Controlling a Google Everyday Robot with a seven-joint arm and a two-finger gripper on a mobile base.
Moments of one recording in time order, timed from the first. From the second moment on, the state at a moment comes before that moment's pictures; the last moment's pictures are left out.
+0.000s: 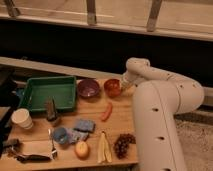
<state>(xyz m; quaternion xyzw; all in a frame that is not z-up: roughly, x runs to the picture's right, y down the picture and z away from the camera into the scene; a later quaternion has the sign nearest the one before) 0.138 -0.002 0.971 -0.27 0.08 0.69 0.66</state>
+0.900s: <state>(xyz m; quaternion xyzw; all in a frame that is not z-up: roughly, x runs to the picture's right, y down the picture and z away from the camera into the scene) 0.121 -0.040 0.916 -0.26 0.02 0.69 0.68</state>
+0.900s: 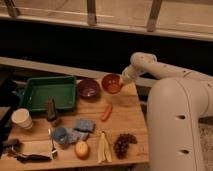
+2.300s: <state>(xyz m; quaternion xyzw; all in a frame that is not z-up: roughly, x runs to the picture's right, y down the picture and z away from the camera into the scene) -0.033 -0.053 0.914 -0.32 -0.06 0.55 0.77</state>
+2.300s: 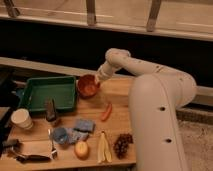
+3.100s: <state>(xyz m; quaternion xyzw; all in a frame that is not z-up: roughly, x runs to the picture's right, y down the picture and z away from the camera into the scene) -0.040 -0.065 0.950 -0.33 -0.05 0.56 0.76</state>
